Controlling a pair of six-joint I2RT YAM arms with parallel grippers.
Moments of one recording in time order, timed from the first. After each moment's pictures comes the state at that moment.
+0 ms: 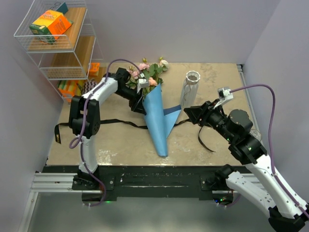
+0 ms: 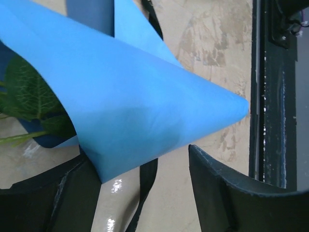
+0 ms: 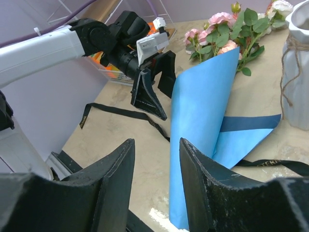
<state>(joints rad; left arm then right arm) -0.27 2.07 1.68 -0.98 1.03 0.80 0.57 0.66 0.86 -0.27 -0.06 0.52</state>
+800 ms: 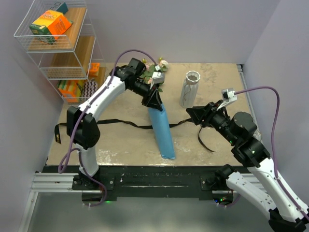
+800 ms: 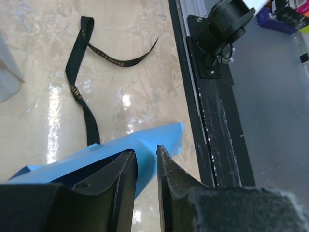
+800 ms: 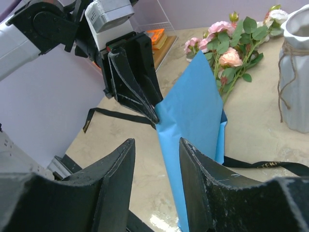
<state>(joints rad) -0.47 1.90 1.83 -1.06 1.16 0.70 0.57 0.63 0.87 -0.28 -0.06 0.52</state>
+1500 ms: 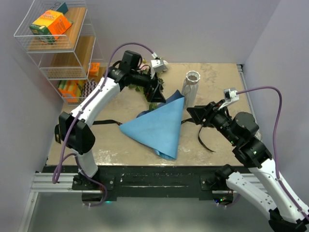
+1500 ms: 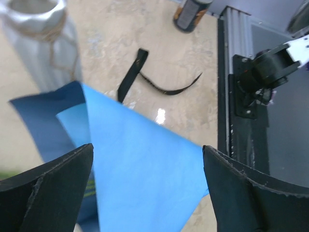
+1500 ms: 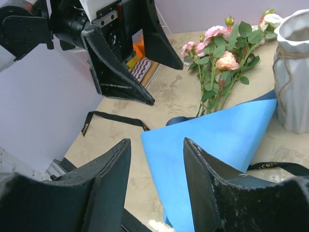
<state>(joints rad) -0.52 1.81 1.82 -0.70 0.94 0.28 0.57 0.63 0.89 -0.30 -0.04 0.52</state>
